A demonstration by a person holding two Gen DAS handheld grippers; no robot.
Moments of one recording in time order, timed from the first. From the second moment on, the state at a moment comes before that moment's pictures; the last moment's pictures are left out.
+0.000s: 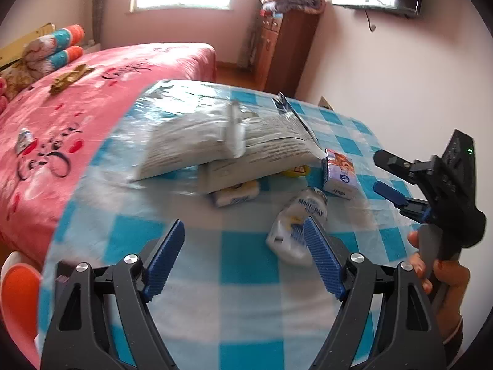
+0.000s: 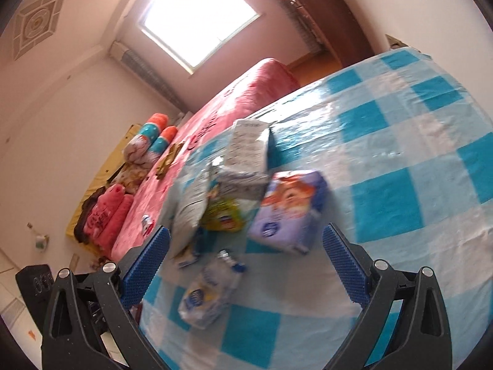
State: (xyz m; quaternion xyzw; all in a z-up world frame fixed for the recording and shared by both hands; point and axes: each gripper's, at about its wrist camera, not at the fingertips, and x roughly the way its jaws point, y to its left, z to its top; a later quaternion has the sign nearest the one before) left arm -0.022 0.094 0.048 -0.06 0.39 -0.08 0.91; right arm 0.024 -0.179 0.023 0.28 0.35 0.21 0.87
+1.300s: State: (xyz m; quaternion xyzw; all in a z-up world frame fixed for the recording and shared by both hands) left arm -0.007 0.057 0.015 -0.06 0.45 -0.06 0.89; right arm 0.051 -0.162 0.013 0.21 0.38 0.20 0.88
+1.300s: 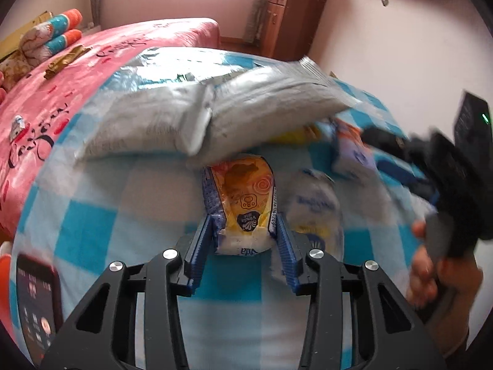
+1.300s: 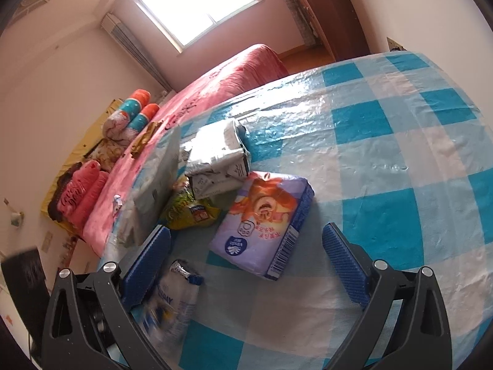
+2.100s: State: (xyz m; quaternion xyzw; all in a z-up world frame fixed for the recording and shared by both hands) left arm 0.007 0.058 0.011 -0.01 0.44 0.00 0.90; right arm 0.040 -0.109 0.033 0.24 0.37 0.36 0.82
